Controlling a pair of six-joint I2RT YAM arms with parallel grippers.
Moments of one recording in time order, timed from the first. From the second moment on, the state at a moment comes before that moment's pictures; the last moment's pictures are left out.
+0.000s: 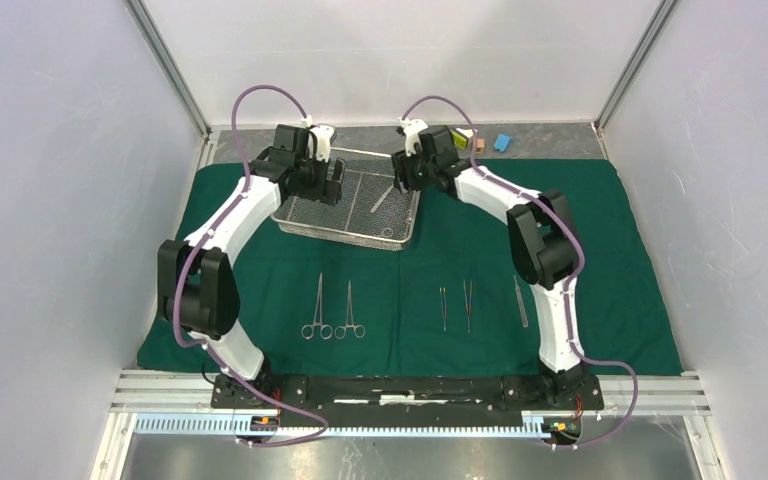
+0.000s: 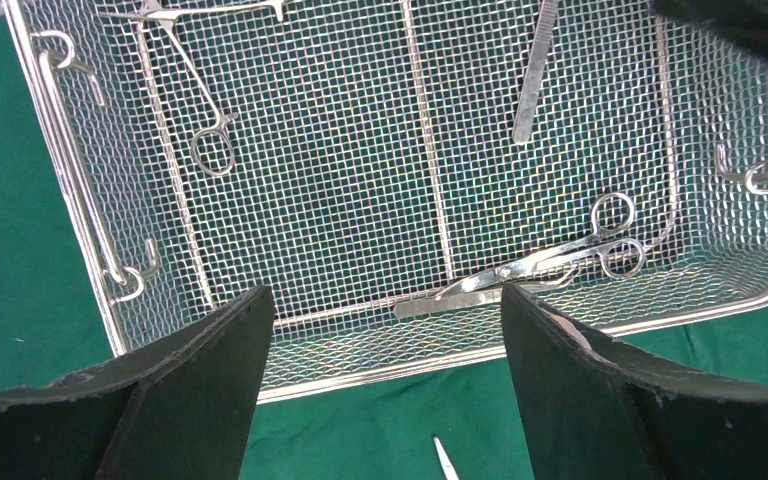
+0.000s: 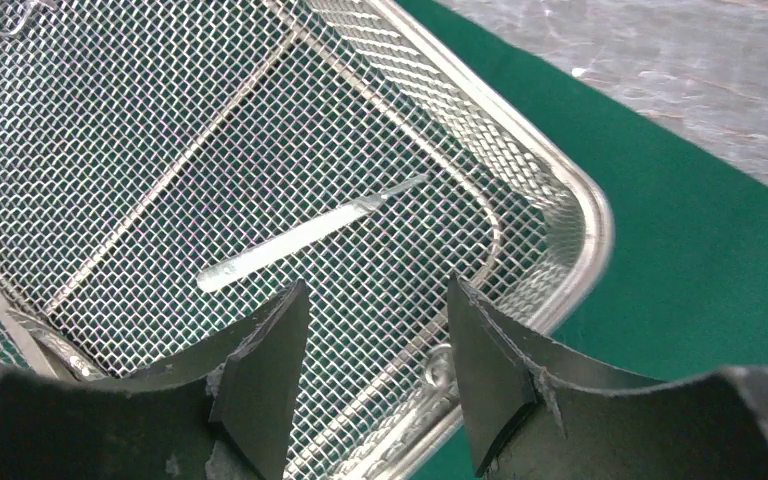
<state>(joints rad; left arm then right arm) -0.26 1.67 1.37 -0.51 0.11 0.07 0.50 2.19 1.68 -0.13 -0.13 0.04</state>
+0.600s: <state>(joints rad) -0.23 1.74 1.41 -0.52 0.00 0.10 0.41 2.07 1.59 -0.26 -0.10 -0.16</state>
